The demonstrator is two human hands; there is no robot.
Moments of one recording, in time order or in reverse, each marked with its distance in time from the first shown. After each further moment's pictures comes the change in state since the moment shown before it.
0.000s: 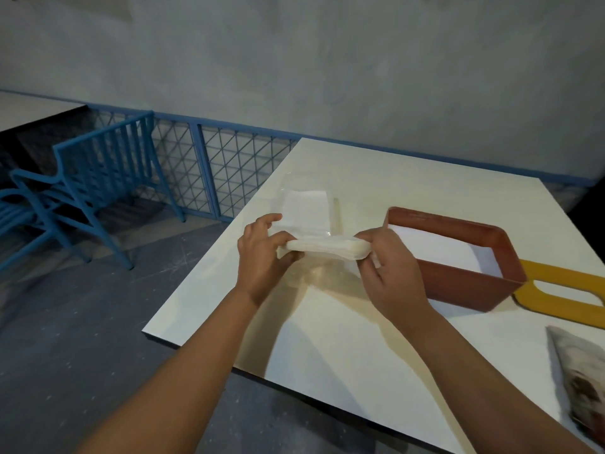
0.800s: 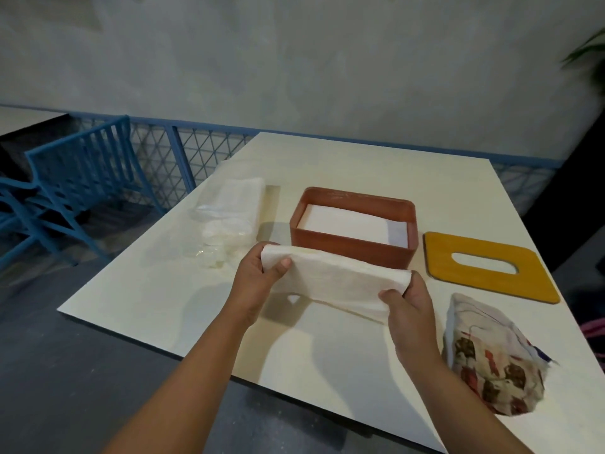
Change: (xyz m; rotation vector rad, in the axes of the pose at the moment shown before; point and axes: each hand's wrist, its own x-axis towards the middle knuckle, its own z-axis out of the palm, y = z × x) left_hand -0.072 0.126 0.083 -0.795 -0.132 -0.390; right_hand -0.109 0.090 -0.115 0.673 0.140 0.863
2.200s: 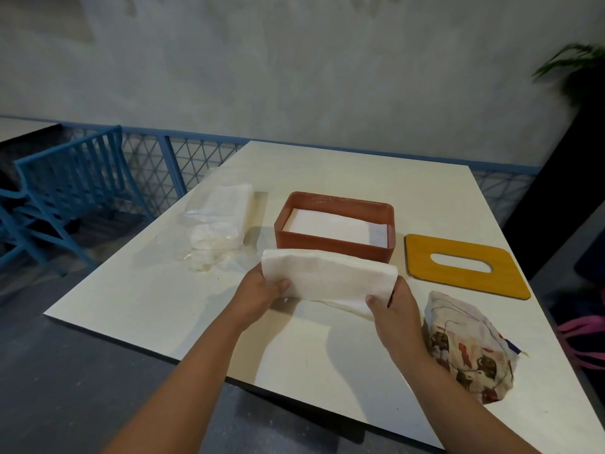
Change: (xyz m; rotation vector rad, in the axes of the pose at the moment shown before) left_hand -0.009 -0.004 0.020 0.217 -0.110 -0.162; right_hand 0.010 0.019 -0.022 -0.268 -0.006 -0.008
